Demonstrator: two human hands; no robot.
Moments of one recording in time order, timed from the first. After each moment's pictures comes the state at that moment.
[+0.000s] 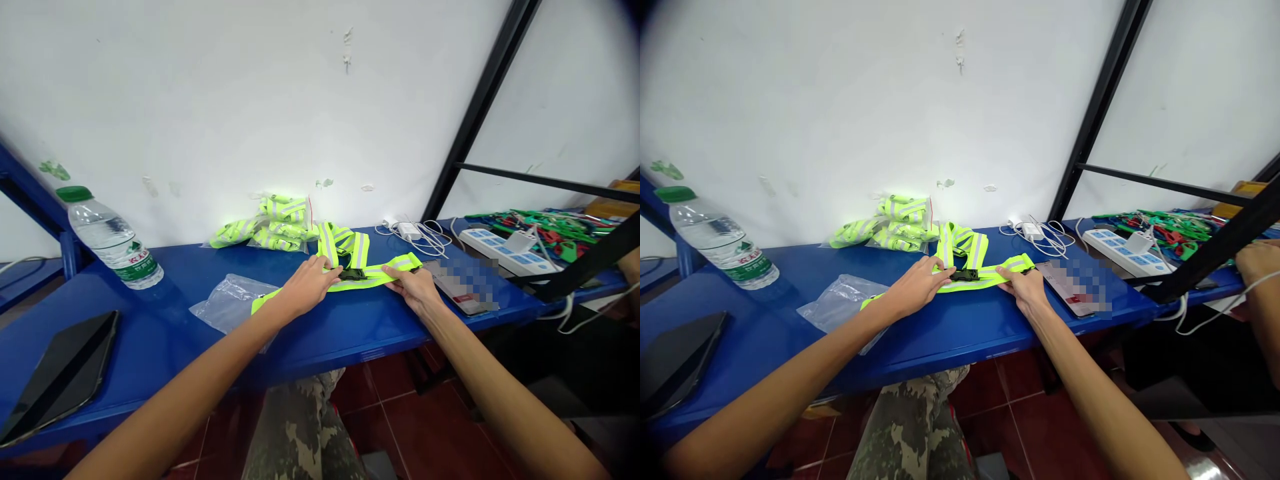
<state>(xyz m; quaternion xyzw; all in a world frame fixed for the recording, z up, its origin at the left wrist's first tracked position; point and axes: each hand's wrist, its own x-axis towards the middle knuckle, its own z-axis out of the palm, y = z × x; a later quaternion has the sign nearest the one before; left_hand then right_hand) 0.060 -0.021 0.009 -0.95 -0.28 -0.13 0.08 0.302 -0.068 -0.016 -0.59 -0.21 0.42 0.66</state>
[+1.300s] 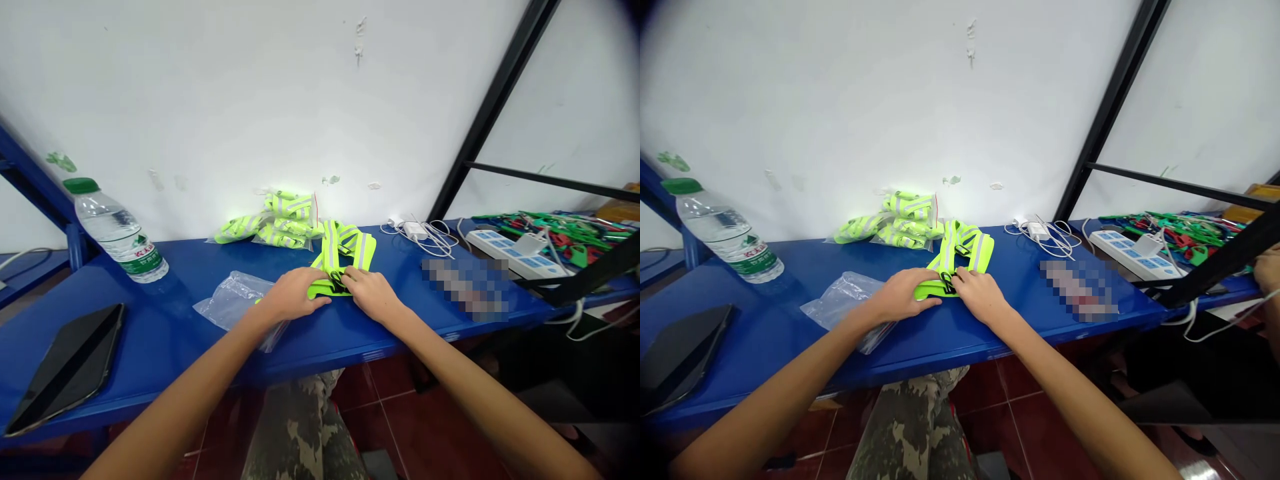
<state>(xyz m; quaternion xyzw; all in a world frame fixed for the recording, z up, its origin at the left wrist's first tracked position) 0.022 -0.029 0.005 -0.93 -0.34 -0.14 -0.05 0.231 -0.070 -0.007 -0.53 -0.83 -0.15 0.03</state>
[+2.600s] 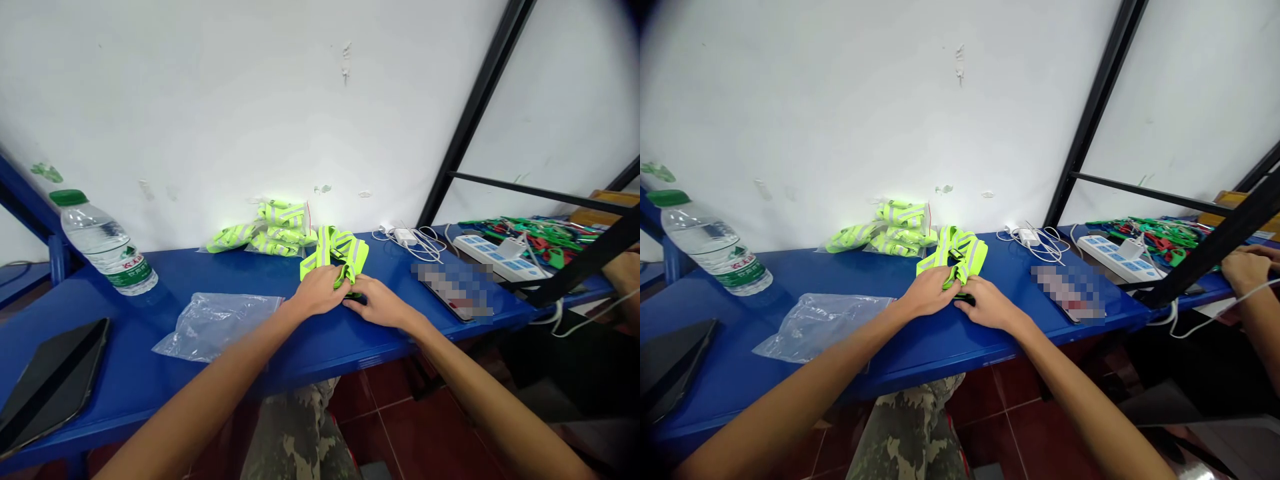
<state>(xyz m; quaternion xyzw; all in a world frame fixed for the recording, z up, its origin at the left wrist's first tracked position) 0.093 -0.018 0.002 -0.91 -0.36 -0.21 -0.06 0.264 -0.077 -0.006 -0.47 -0.84 0.09 0.27</state>
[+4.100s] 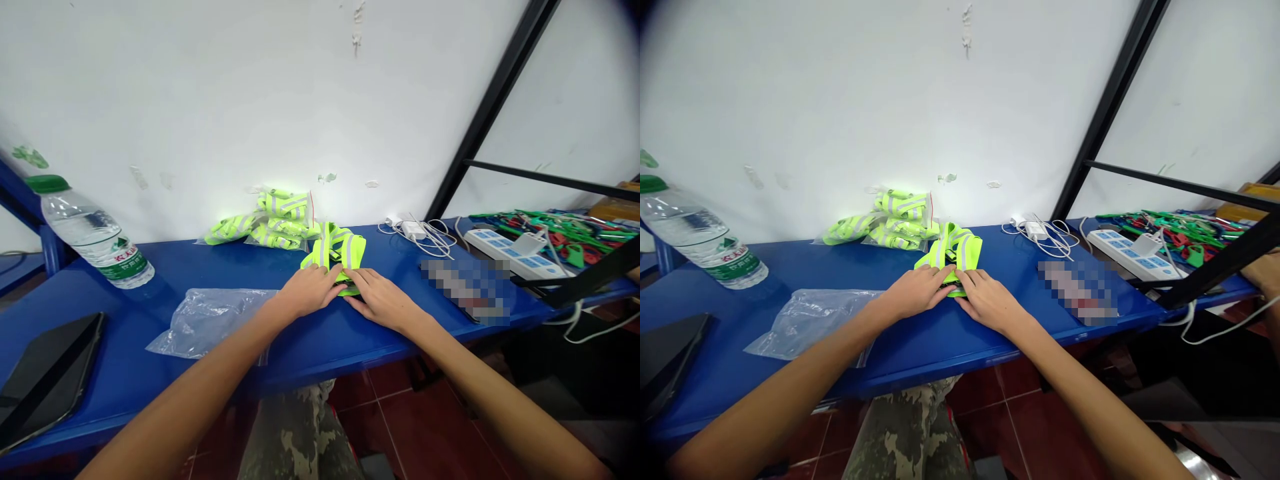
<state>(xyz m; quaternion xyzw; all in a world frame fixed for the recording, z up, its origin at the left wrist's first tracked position) 0.063 -0.015 0.001 -0.94 -0.32 -0.08 0.09 0.258 -0.074 -0.019 -0.45 -0.86 -0.14 0.18</state>
